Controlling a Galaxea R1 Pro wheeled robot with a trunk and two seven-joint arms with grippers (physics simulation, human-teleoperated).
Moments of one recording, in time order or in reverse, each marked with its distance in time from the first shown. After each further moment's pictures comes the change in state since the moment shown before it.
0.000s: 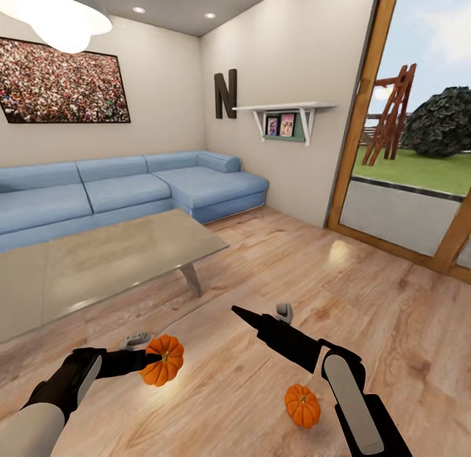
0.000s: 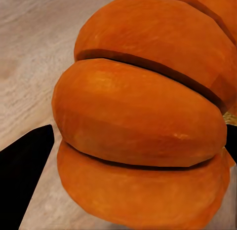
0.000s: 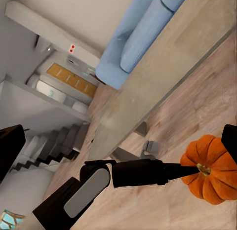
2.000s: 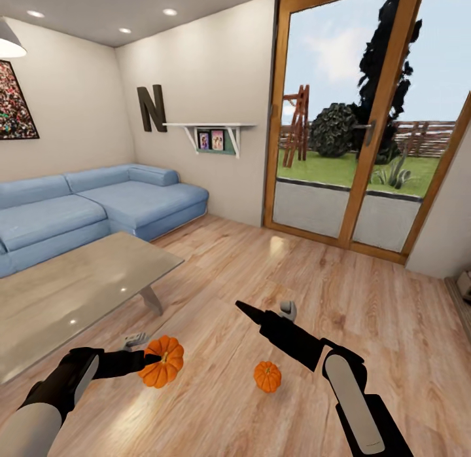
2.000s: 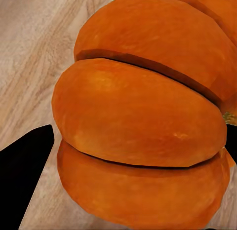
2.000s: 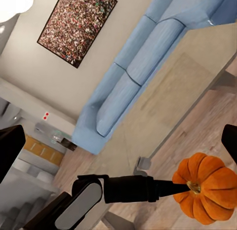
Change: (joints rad) left arm 0.000 0.012 0.001 -0.001 0.006 0.030 -0.039; right arm 0.000 -0.001 -0.007 0.001 0.009 -0.062 -0.002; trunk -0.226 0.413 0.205
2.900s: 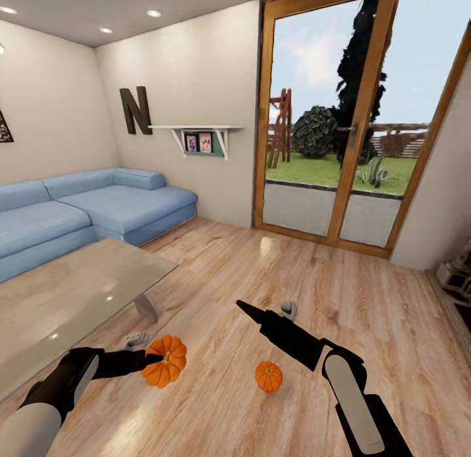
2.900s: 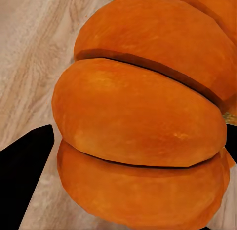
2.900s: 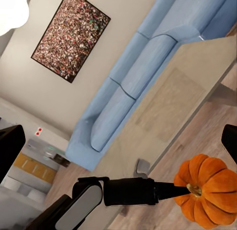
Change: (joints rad) left arm 0.000 0.002 -0.001 0.000 -0.003 -0.003 -0.055; right arm 0.000 0.000 0.000 0.007 -0.008 -0.012 0.001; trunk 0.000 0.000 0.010
